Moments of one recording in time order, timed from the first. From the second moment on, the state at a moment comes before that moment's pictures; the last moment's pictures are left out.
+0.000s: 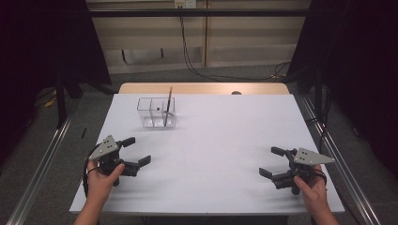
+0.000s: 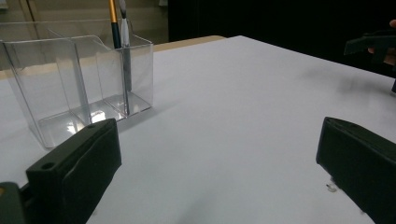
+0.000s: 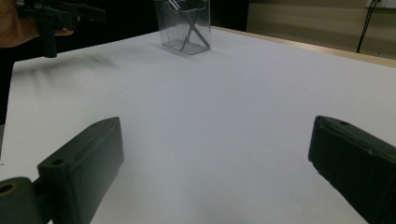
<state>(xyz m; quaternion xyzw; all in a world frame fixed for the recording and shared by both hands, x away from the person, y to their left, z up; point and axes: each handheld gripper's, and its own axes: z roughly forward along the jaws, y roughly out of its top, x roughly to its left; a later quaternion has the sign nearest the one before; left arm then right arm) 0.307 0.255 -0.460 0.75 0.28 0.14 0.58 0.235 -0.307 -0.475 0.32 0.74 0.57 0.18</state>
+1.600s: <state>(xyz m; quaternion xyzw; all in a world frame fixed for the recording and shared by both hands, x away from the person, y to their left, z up) 0.290 0.263 -0.468 0.76 0.26 0.14 0.58 0.237 -0.308 -0.478 0.34 0.73 0.56 0.18</state>
